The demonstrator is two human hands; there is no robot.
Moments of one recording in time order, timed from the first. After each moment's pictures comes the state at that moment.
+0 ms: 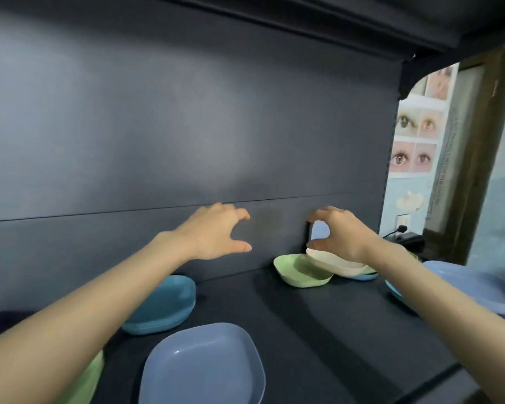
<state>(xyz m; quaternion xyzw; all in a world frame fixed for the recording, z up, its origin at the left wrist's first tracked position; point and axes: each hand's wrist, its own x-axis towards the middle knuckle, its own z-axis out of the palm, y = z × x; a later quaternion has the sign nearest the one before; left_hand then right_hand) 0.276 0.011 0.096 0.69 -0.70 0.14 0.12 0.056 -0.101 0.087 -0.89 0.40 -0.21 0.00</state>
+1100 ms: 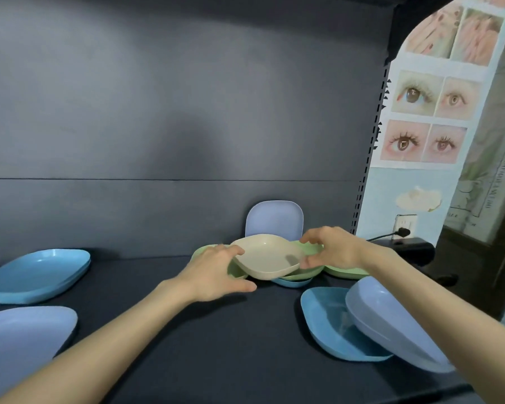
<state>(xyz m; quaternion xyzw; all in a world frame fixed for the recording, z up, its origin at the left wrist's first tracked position) 0.095 -0.131 0.002 0.79 -0.58 -0.03 0.20 -0.086 -0.302 0.046 -0.93 0.33 -0.06 0.12</state>
